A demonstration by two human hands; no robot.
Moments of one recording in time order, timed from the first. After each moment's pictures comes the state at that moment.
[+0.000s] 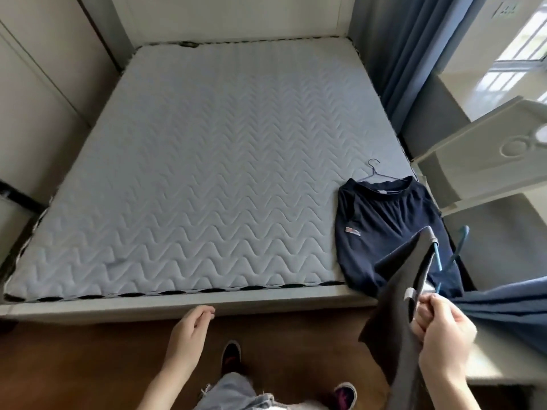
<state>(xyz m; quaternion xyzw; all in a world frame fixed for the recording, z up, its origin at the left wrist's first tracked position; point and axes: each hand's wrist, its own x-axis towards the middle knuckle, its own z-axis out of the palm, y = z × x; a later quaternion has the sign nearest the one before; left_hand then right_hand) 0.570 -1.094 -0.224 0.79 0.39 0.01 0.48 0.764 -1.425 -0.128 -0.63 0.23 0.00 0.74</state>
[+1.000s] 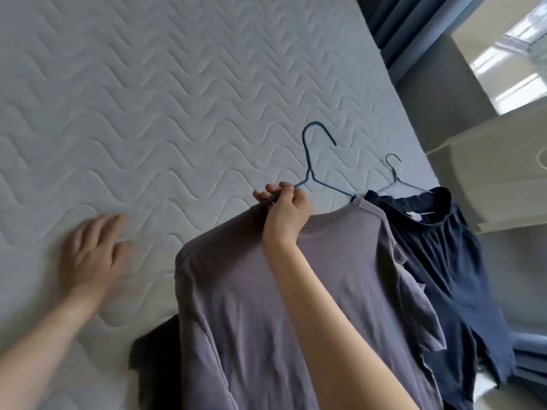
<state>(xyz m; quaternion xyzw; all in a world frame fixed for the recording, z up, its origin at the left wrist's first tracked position) 0.999 -0.753 -0.635 0.95 0.26 0.02 0.18 1.162 -0.983 -0.486 -0.62 0.23 0.02 0.75</state>
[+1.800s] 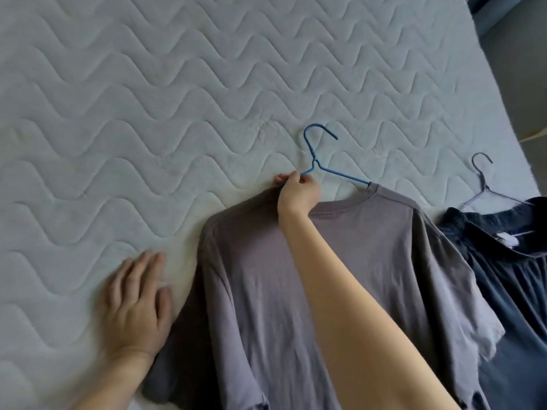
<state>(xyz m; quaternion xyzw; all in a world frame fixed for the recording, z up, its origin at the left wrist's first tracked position) 0.996 -0.755 -0.663 0.96 0.23 0.12 0.11 1.275 -0.889 -0.601 -0.77 0.30 0.09 0.56</state>
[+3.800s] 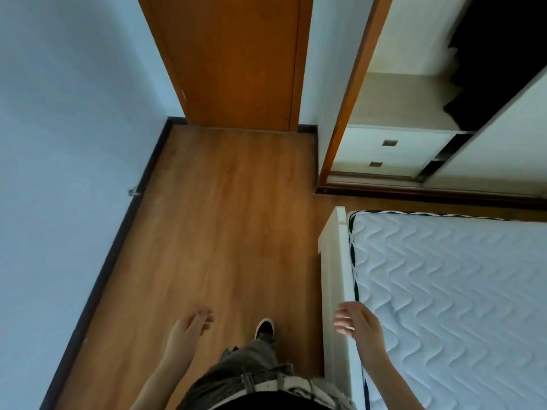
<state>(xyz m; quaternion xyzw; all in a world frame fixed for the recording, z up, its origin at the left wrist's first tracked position) 0.188 -0.963 -0.247 0.06 0.80 0.41 0.43 0.470 -0.753 -0.216 -0.61 -0.41 0.65 0.20</state>
